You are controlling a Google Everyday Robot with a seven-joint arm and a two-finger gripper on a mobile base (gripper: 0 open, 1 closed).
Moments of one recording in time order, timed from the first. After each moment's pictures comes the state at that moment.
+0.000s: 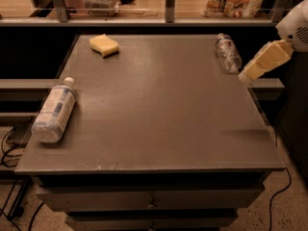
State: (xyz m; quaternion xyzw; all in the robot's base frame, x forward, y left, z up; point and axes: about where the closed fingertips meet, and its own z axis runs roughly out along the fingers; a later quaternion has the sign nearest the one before) arm 0.569 -0.245 0.974 -0.43 0.84 0.00 0.32
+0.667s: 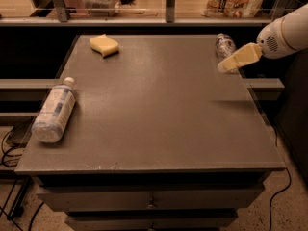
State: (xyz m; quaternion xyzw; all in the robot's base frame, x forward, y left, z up) arm 0.651 -0.246 0.923 -0.30 0.87 0.07 0.38
